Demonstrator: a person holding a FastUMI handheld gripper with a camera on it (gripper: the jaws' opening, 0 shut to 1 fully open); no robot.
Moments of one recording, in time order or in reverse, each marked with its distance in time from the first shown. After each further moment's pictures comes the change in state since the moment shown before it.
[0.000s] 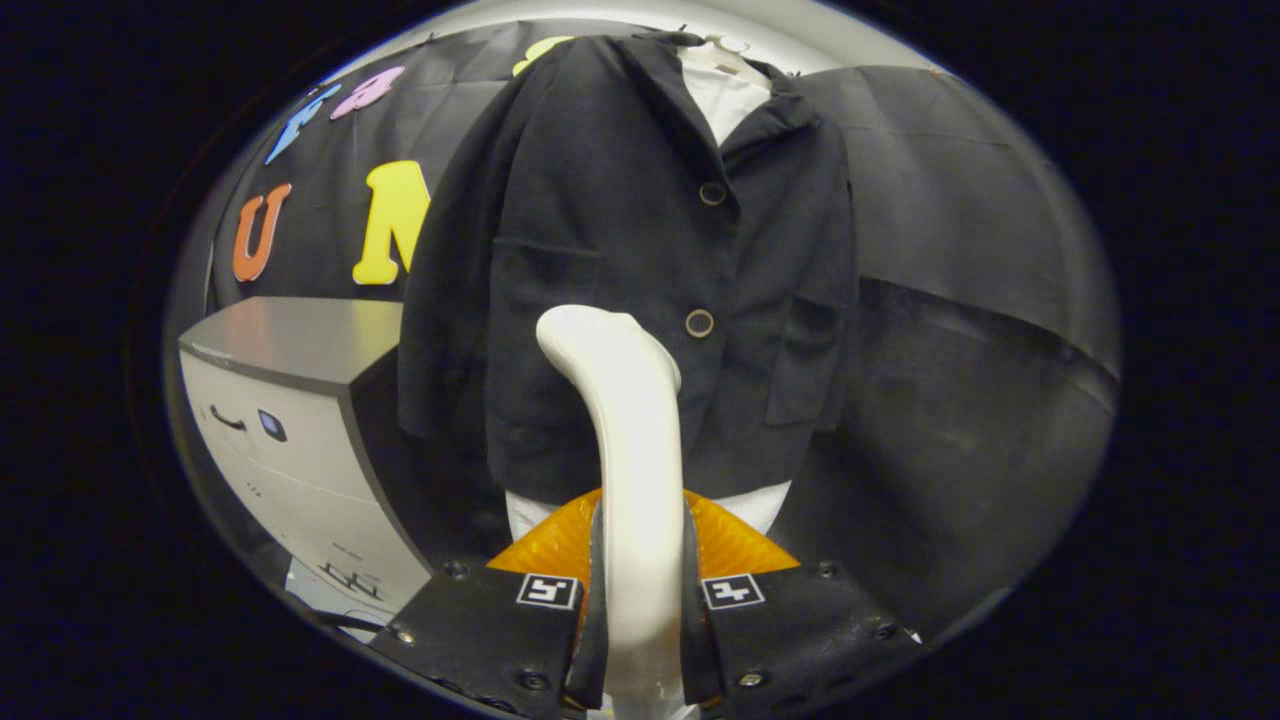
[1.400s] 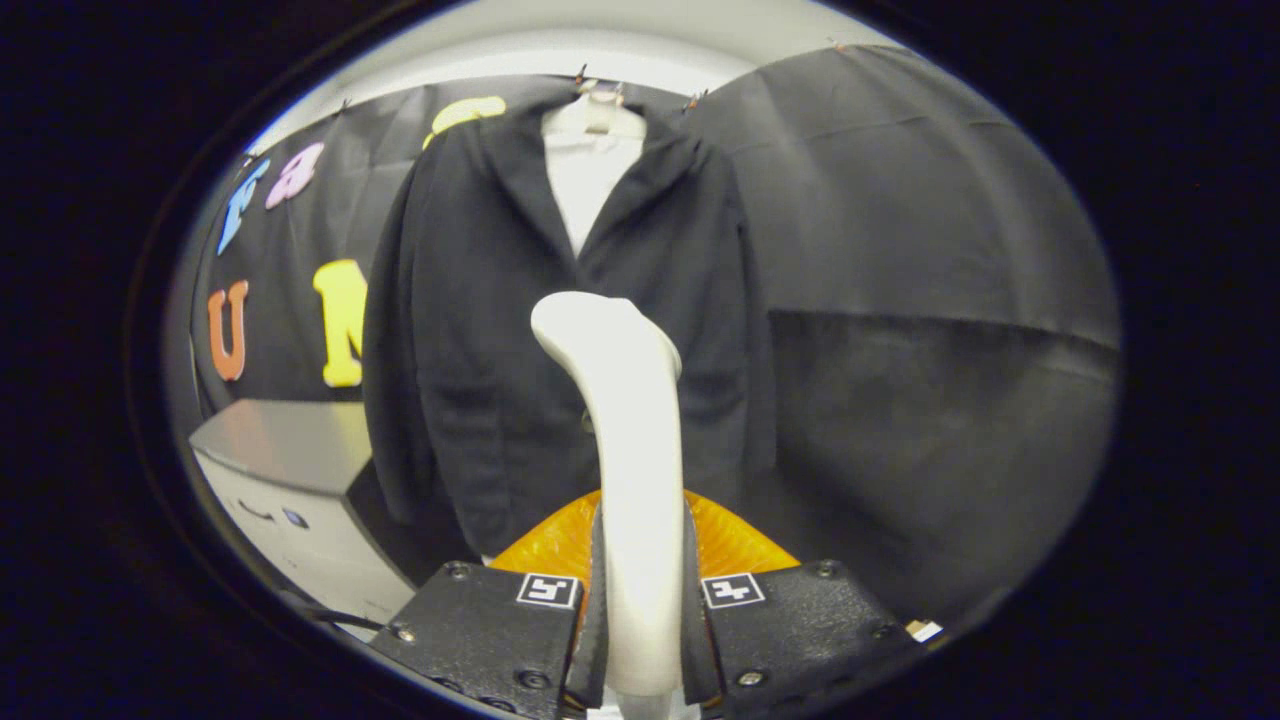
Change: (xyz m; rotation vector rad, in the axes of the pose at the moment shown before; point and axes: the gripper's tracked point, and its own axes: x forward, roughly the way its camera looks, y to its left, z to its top) arm -0.051 -0.086 0.105 0.207 -0.198 -0.041
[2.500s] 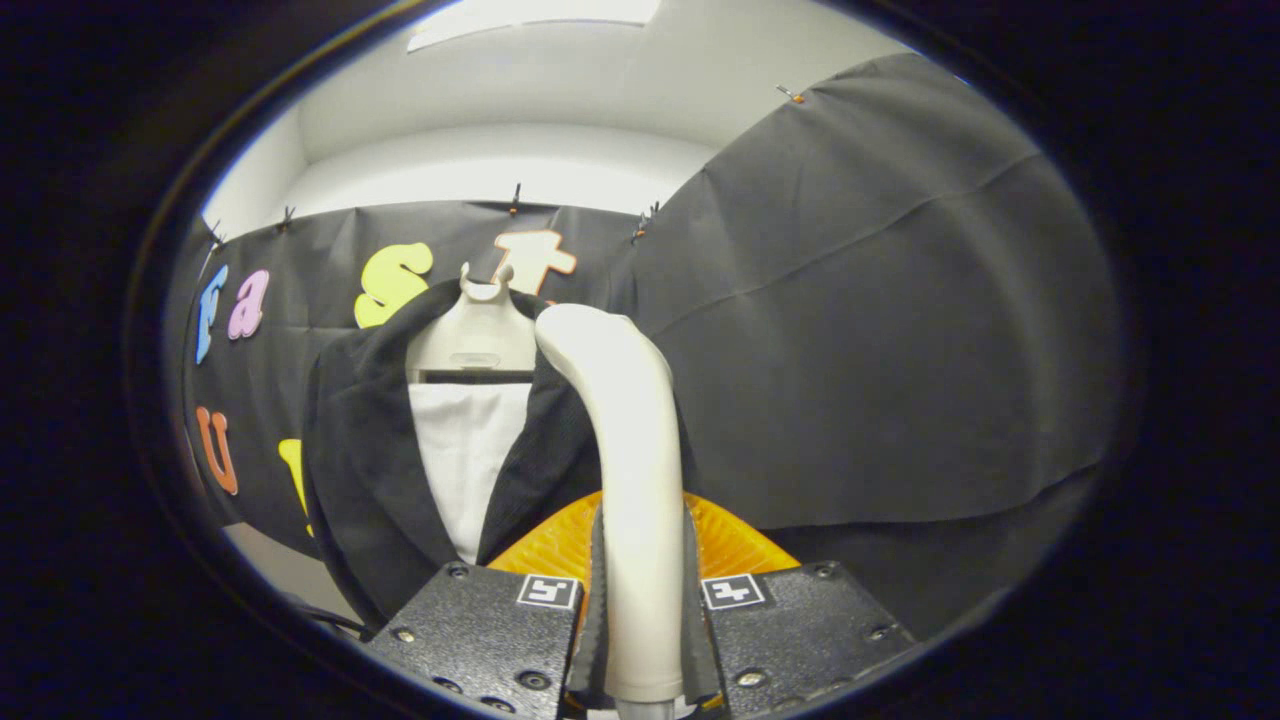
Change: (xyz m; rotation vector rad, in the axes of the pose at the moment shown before) arm 0.073 -0.067 0.234 0.107 -0.353 0.024
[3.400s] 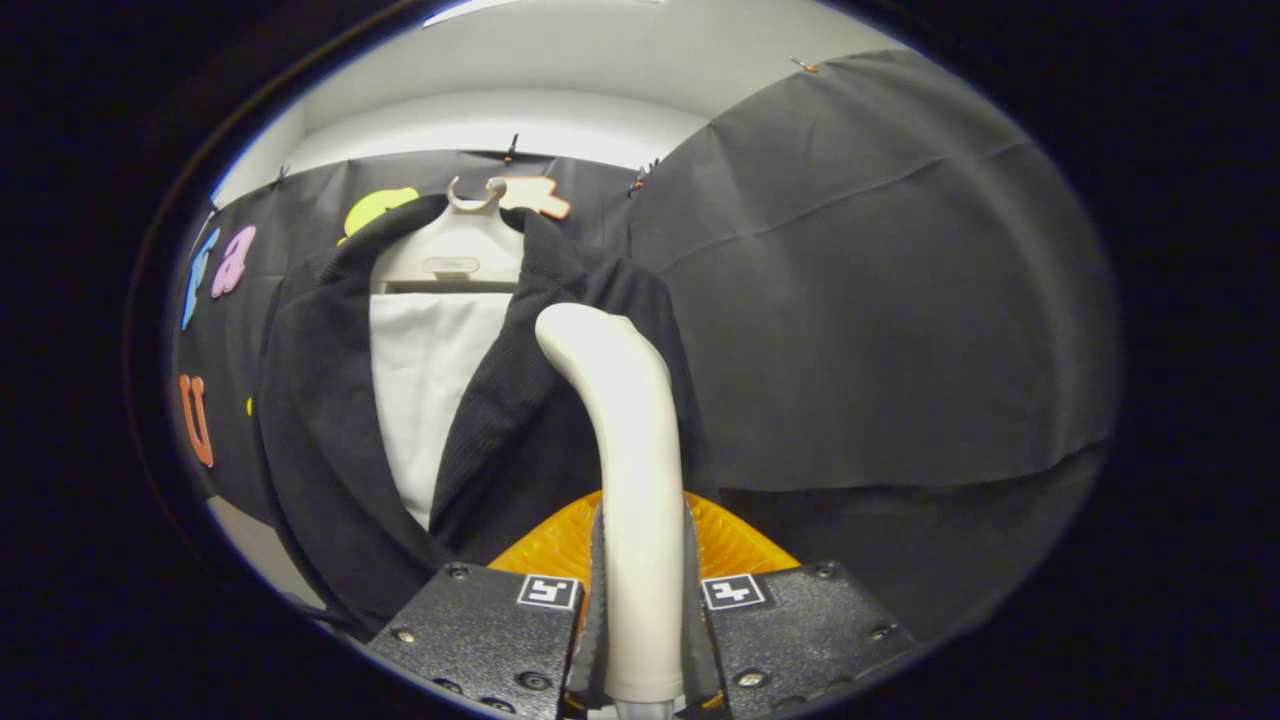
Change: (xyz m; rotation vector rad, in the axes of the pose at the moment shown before) arm 0.023 -0.001 -0.075 -0.063 0.110 -0.059
